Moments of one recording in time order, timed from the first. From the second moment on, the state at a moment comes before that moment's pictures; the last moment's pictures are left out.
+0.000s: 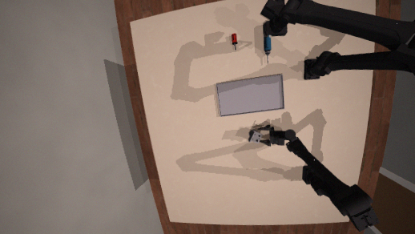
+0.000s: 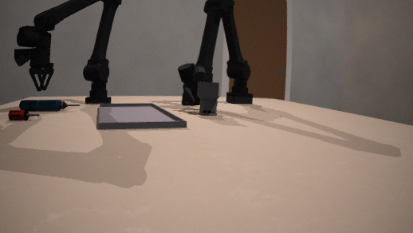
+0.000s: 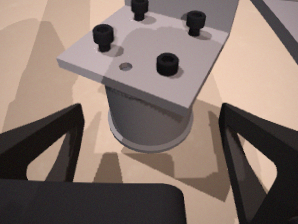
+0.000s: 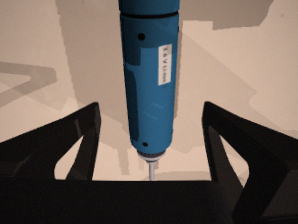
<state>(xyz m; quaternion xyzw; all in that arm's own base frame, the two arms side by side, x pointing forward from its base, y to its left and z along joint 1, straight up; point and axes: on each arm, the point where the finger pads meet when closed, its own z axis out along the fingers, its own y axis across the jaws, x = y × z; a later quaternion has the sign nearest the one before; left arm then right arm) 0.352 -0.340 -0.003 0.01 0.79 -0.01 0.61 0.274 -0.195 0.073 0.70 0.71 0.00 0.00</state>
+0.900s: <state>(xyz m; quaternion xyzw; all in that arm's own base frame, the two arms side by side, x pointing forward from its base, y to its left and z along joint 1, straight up) 0.372 -0.341 -0.008 0.01 0.79 -0.01 0.61 0.274 -0.195 0.073 0.70 0.71 0.00 0.00</state>
